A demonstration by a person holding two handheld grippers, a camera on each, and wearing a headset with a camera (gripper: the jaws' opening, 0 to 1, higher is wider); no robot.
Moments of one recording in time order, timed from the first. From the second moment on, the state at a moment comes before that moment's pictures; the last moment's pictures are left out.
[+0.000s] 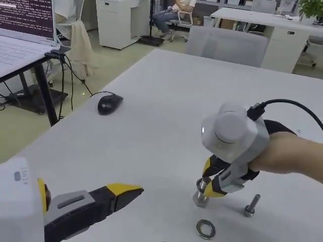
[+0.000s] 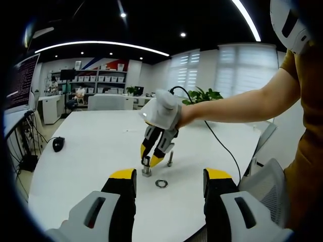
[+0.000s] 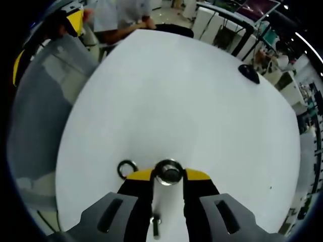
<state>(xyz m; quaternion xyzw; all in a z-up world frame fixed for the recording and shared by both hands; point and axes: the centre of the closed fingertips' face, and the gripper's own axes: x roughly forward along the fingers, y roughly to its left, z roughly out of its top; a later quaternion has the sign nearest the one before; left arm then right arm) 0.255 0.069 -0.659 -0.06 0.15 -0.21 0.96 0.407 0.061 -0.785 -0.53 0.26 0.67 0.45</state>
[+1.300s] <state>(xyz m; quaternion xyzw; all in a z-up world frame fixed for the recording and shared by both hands) 0.255 0.071 -0.661 -0.05 0.15 -0.21 0.96 0.413 0.039 -0.797 -0.52 0.25 0.67 0.46</state>
